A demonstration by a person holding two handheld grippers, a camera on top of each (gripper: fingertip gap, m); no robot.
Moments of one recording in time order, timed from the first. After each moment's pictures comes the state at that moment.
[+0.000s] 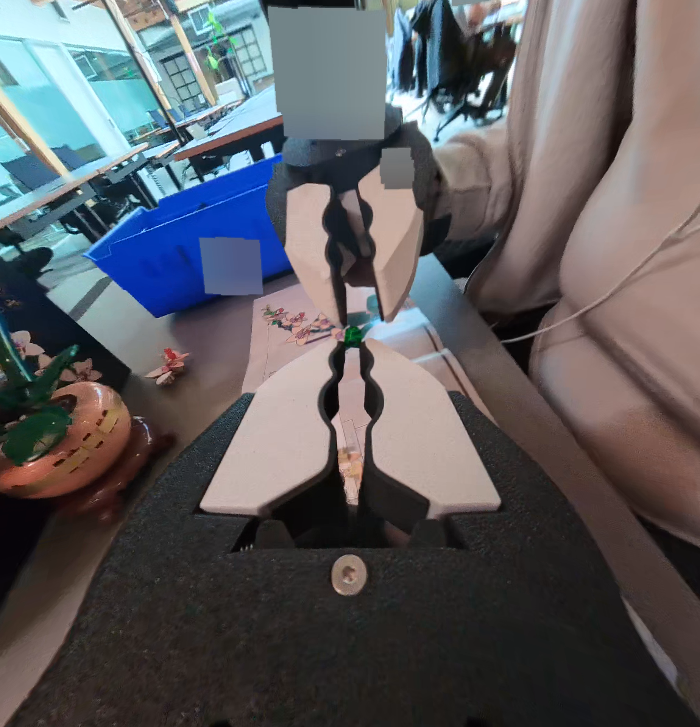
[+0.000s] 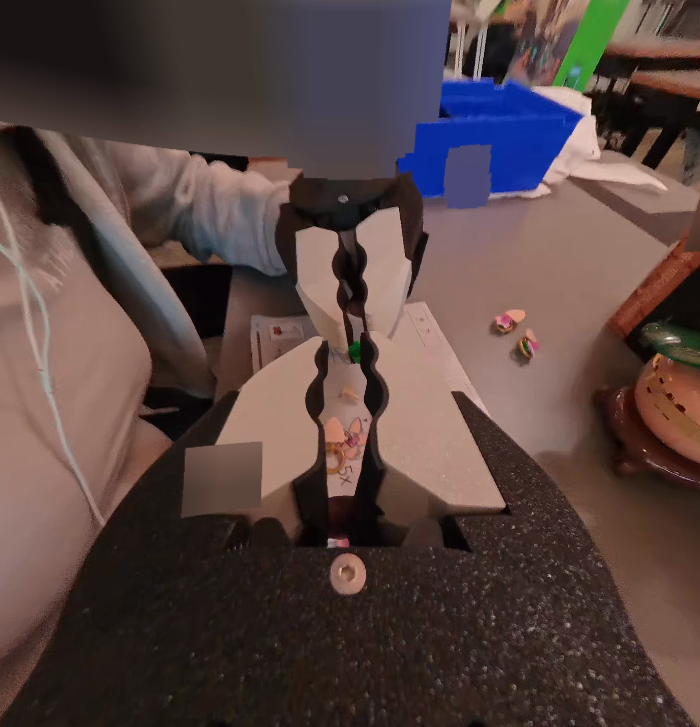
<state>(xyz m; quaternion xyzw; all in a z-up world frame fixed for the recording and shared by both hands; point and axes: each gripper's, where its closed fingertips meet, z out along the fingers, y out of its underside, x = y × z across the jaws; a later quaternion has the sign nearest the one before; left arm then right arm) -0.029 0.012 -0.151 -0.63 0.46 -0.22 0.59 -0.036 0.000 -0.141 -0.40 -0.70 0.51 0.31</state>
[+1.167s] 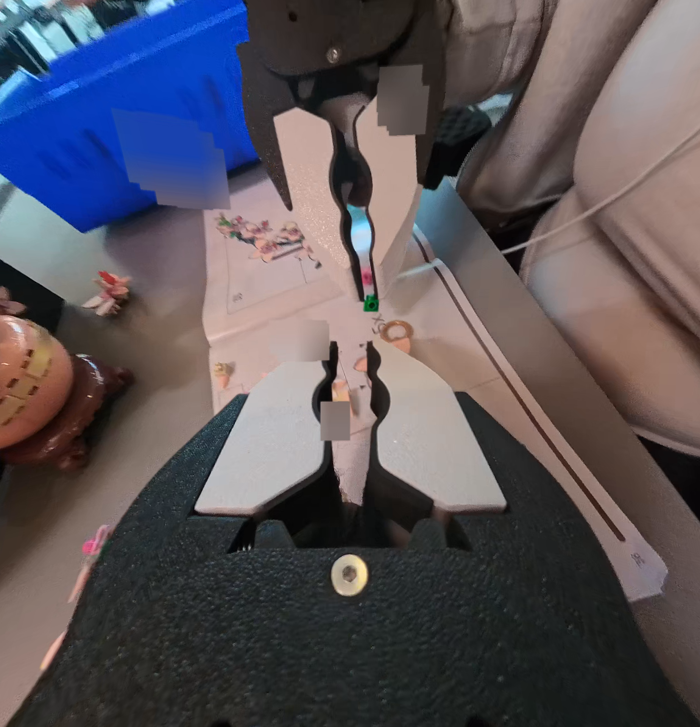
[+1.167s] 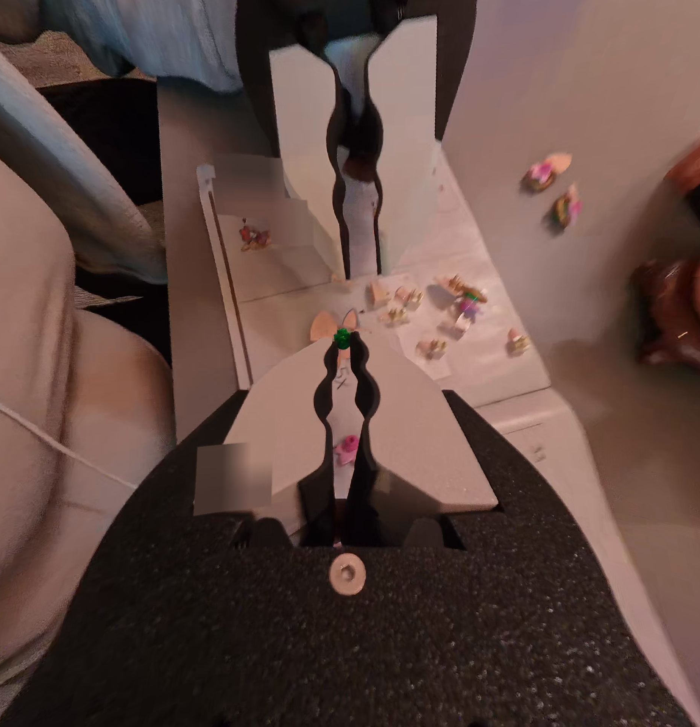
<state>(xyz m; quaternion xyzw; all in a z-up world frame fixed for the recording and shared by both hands) -0.042 0.010 -0.197 -0.69 0.51 -0.19 0.48 -0.019 0.012 -0.207 -0.47 -0.77 0.35 0.24</state>
